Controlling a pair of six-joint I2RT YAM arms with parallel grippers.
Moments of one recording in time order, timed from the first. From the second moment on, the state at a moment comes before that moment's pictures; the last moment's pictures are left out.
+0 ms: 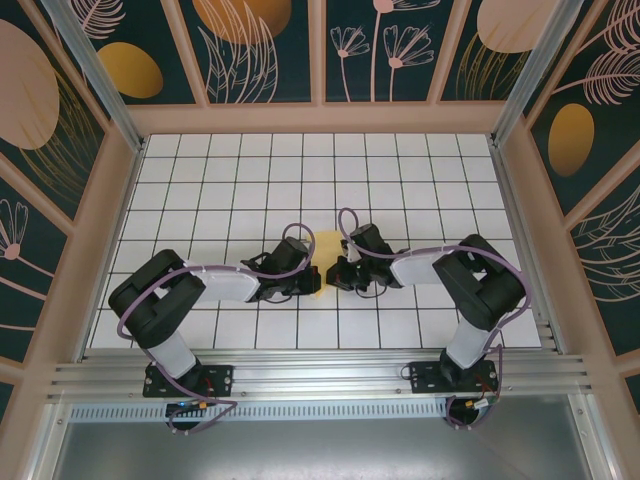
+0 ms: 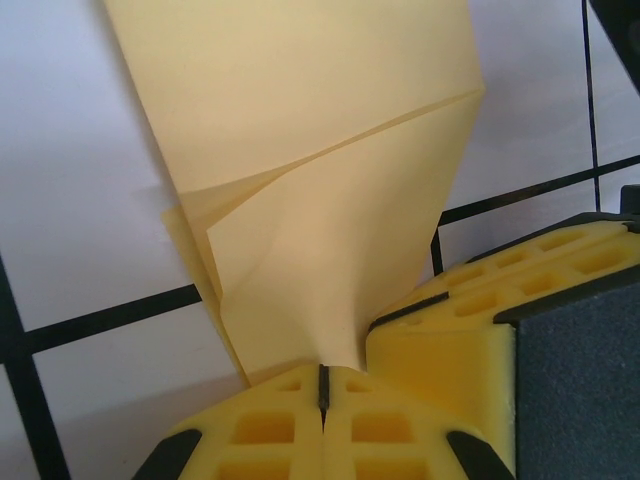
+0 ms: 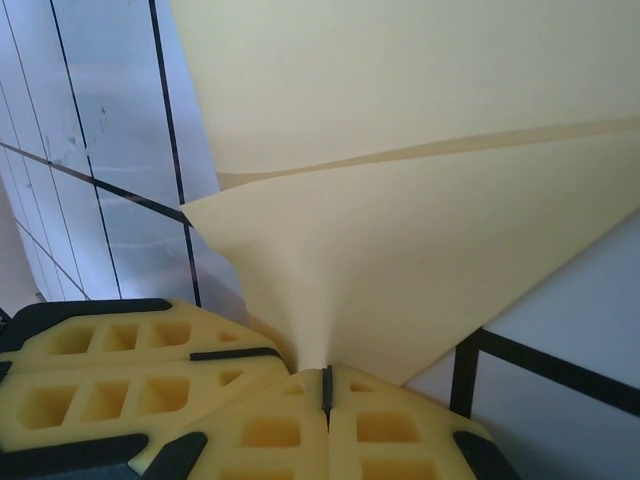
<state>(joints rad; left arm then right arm) -0.81 1.68 0.69 0.10 0.20 -0.79 0.68 1.72 0.69 0.12 -0.53 0.87</state>
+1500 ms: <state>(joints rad) -0.81 1.68 0.66 0.15 0.20 -0.76 0.66 1.66 0.63 0.14 -0.56 0.85</state>
